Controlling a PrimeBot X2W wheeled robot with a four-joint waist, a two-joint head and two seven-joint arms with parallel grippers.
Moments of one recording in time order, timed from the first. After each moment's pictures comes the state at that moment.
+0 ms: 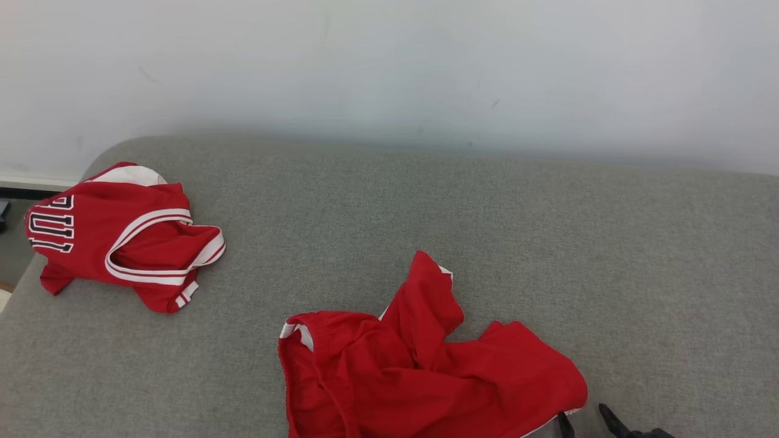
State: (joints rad) left arm 0.13 0.13 -0.41 0.32 -0.29 -0.13 -0.26; right arm 0.01 -0.15 0.12 0.54 0.13 0.13 -0.26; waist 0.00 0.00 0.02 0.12
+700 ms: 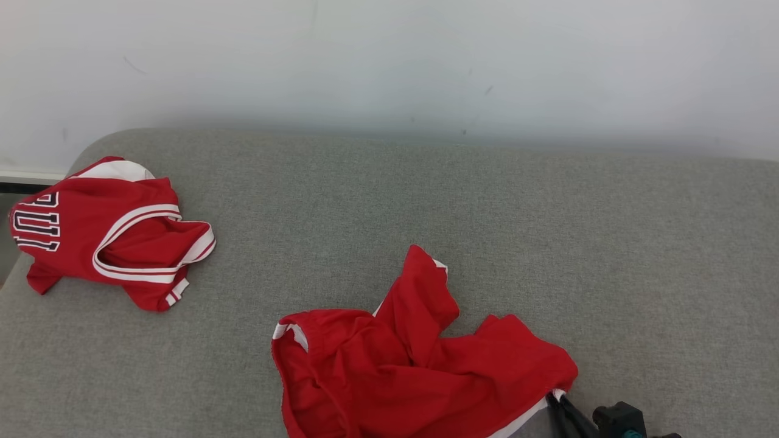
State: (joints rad) left arm -0.05 0.15 -0.57 0.54 -0.40 -0.13 -0.26; right arm -0.13 -0.16 0.23 0.69 0.13 0.13 -0.27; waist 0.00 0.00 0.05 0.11
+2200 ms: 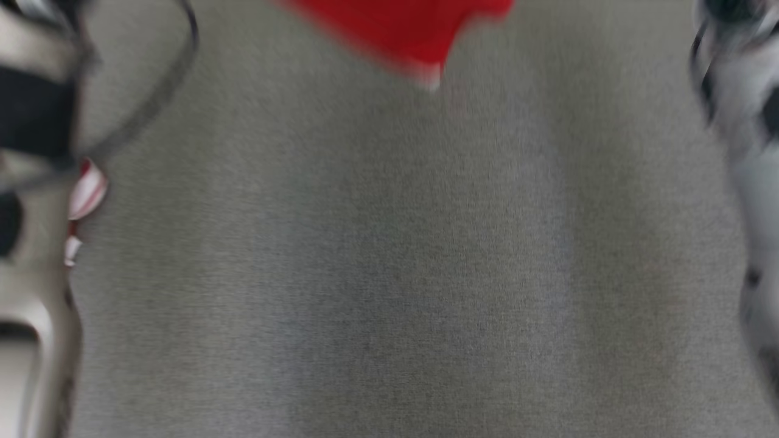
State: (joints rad) left arm -1.41 0.21 -0.21 0.59 -0.65 -0.04 0.34; right arm -1.33 -0.22 0.21 0.60 0.61 0.13 0.02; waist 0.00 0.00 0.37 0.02
